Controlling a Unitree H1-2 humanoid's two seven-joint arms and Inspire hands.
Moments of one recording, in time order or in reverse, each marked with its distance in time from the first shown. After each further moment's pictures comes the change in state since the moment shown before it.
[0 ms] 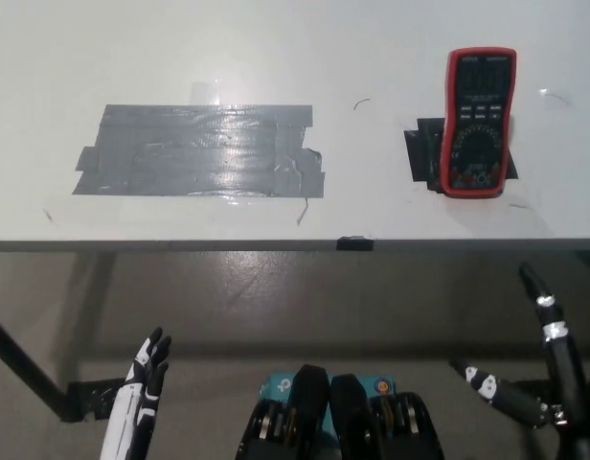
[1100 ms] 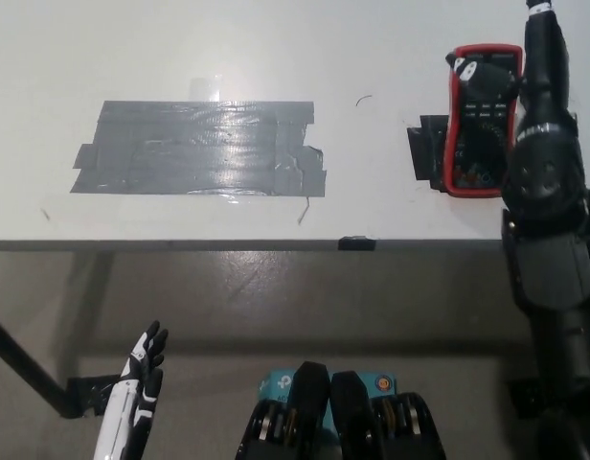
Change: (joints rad) left_arm -0.001 0.020 -0.005 -0.037 0.027 -0.031 0.000; right_arm -0.942 0.016 -0.132 0.621 -0.233 0.546 -0.135
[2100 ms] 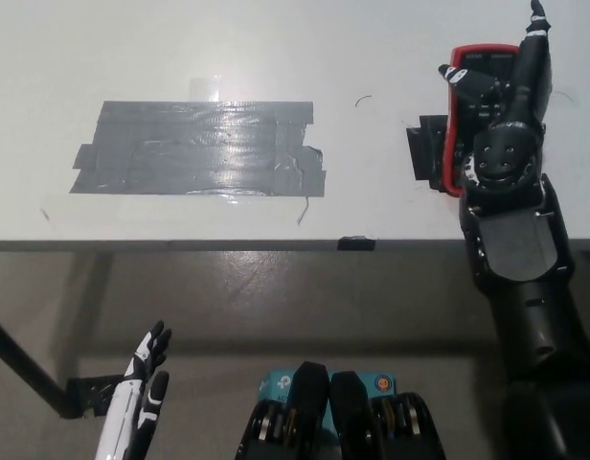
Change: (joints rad) left_arm 0.000 0.009 -0.010 -0.002 0.025 -0.014 0.000; right_arm -0.070 0.078 -0.073 0.137 0.167 0.107 -0.207
